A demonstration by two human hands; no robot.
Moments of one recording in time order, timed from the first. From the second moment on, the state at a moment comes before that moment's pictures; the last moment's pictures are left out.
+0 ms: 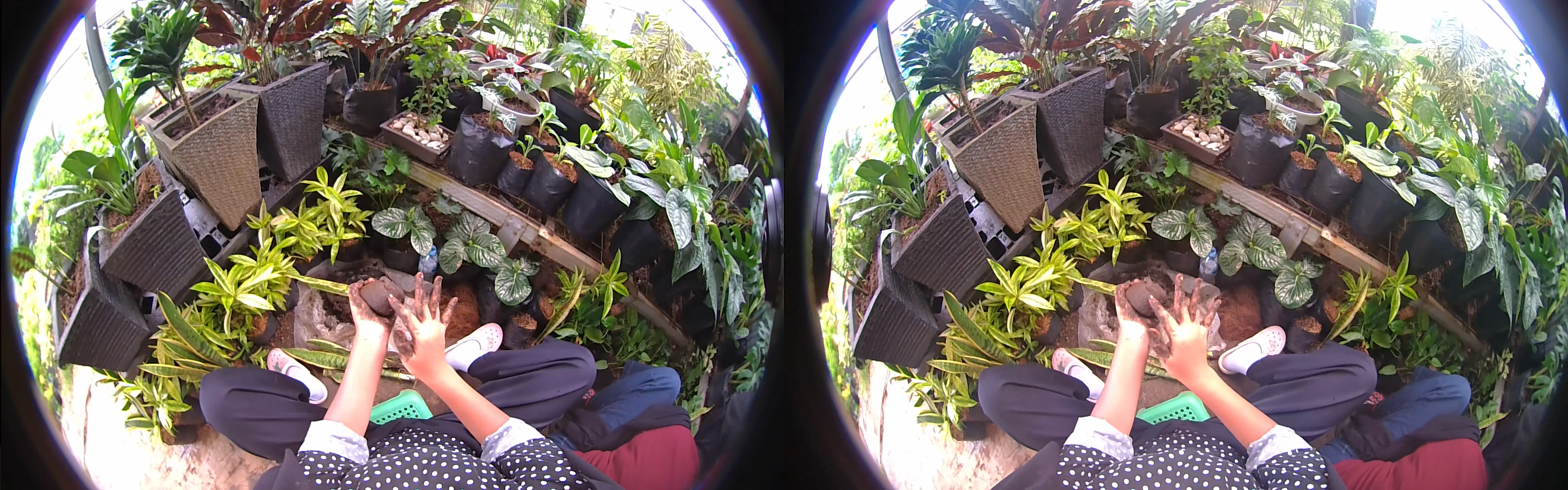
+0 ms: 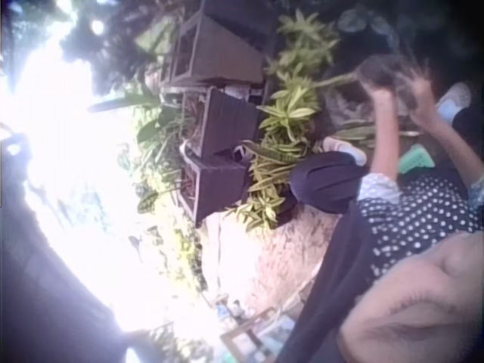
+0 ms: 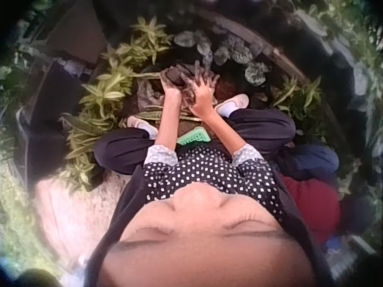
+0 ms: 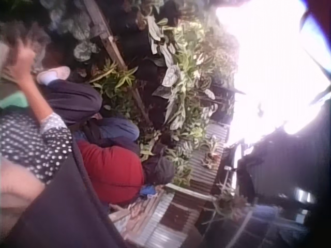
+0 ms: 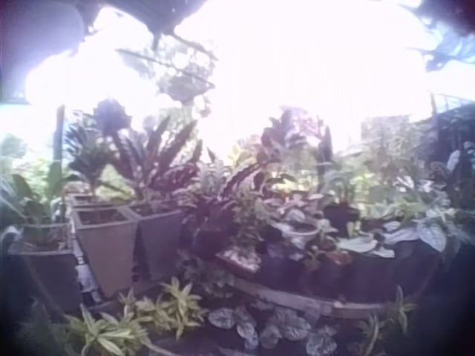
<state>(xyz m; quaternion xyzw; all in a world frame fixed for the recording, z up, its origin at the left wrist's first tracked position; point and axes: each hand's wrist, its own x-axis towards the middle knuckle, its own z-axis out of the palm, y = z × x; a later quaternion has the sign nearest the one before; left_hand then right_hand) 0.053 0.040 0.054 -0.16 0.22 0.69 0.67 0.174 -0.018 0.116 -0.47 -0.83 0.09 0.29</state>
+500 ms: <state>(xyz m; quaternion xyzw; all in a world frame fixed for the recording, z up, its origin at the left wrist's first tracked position) 0.073 0.030 0.066 -0.08 0.20 0.69 0.69 0.191 -0.001 0.117 -0.48 -0.79 0.16 0.36</state>
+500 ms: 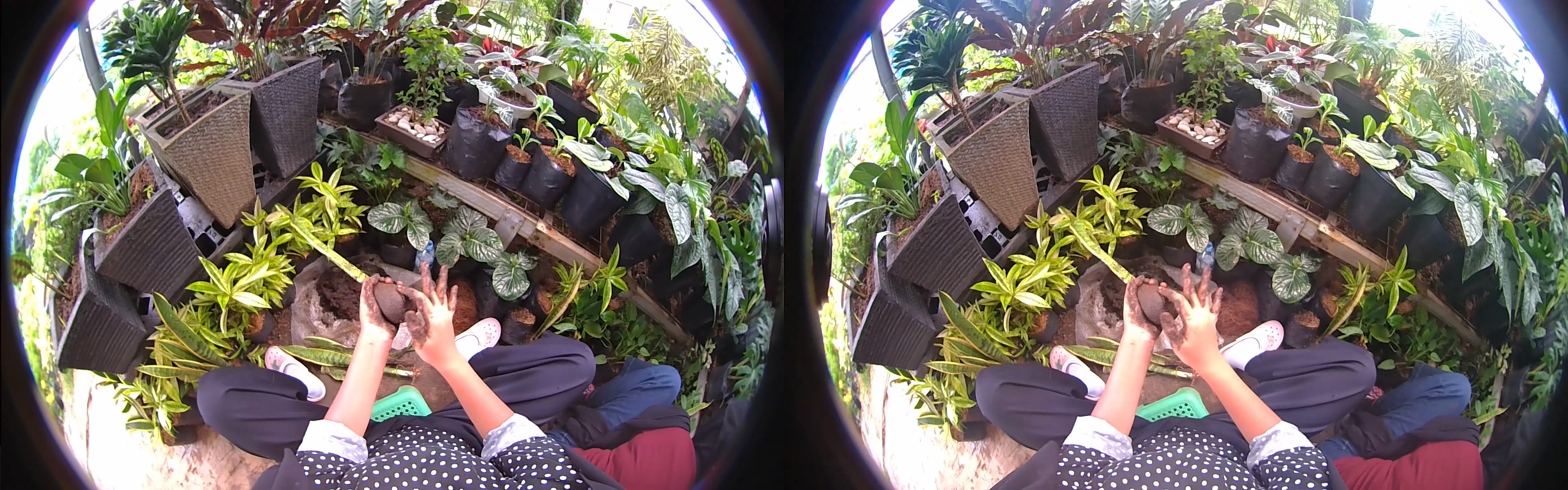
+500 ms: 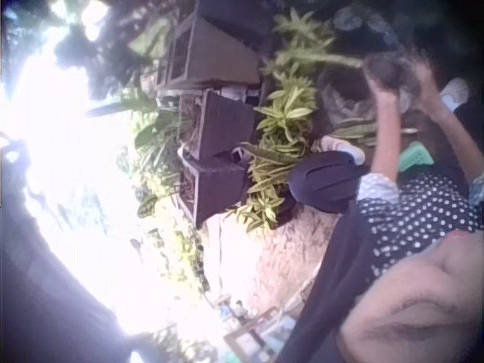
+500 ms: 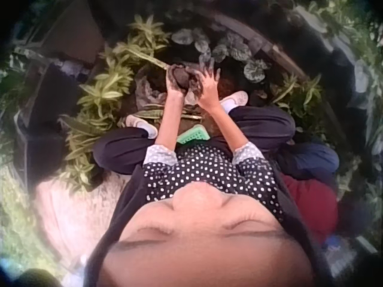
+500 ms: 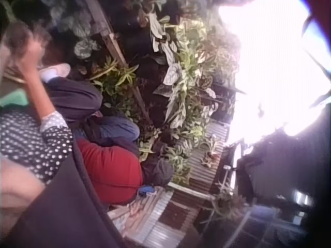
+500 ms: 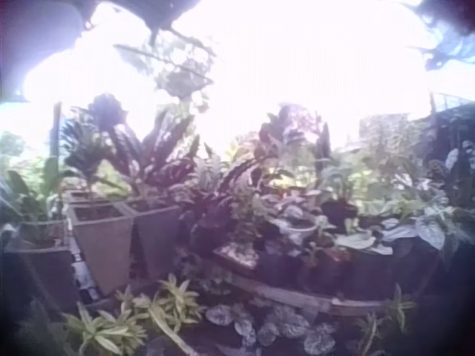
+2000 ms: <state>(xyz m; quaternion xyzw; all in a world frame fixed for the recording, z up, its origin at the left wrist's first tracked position) 0.019 0.044 0.051 0.03 0.30 0.66 0.69 0.123 0.030 0.085 -0.25 -0.75 0.13 0.60</state>
